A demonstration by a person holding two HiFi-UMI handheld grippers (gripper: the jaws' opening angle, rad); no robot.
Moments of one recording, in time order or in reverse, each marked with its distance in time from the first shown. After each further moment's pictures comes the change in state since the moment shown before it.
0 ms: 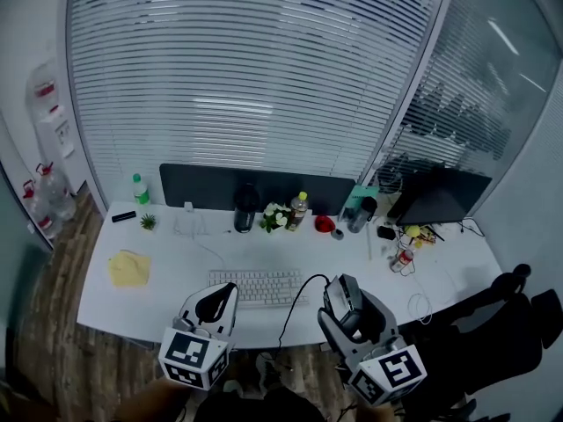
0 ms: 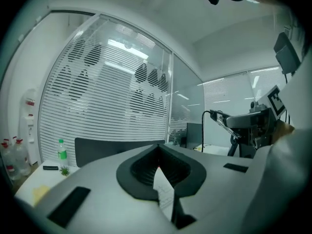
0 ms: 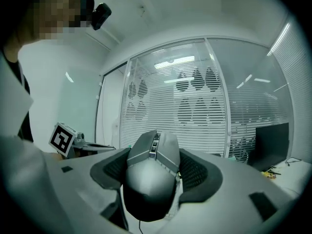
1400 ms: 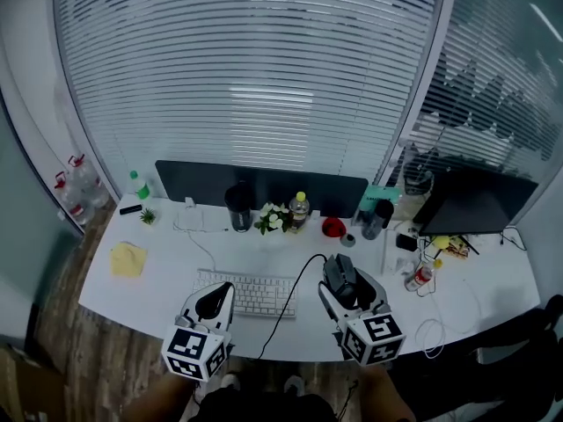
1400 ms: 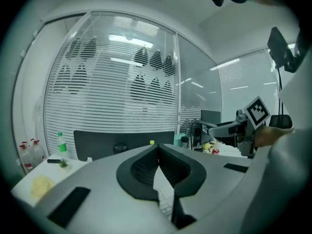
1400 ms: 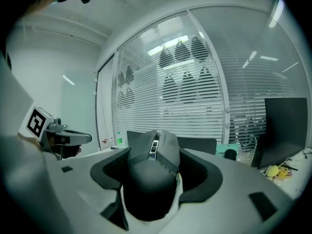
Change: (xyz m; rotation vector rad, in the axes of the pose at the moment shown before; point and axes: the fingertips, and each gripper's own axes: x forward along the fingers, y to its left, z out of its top) left arm 0.124 -0.053 -0.039 0.021 0.095 0.212; right arm 0.094 -0.201 -0.096 0.071 0.133 0.118
